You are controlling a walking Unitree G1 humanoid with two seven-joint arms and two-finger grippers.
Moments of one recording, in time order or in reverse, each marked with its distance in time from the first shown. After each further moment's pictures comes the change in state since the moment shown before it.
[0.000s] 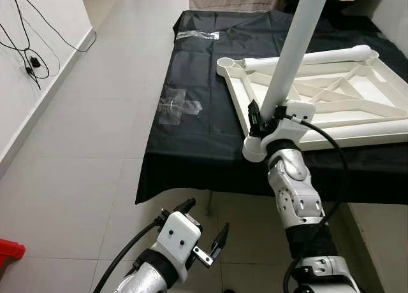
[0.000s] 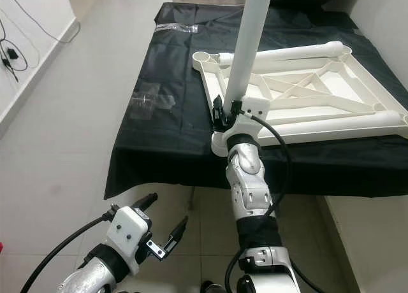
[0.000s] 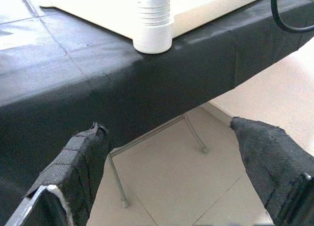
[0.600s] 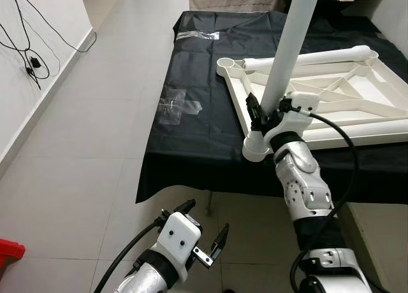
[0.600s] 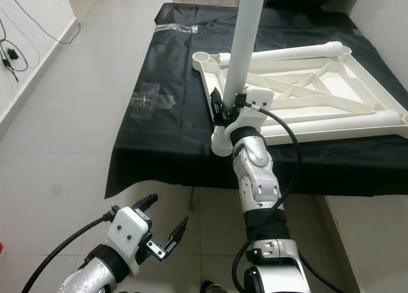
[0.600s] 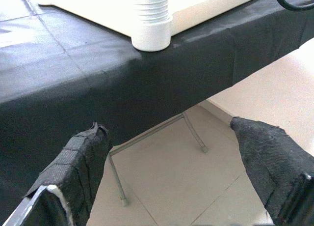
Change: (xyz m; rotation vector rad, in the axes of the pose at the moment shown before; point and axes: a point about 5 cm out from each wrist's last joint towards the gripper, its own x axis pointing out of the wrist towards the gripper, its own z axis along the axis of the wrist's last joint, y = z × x) left arm 0.000 0.000 -0.002 -0.001 0.007 -0.001; right arm 0.009 -0.006 0.011 0.029 -0.008 0.111
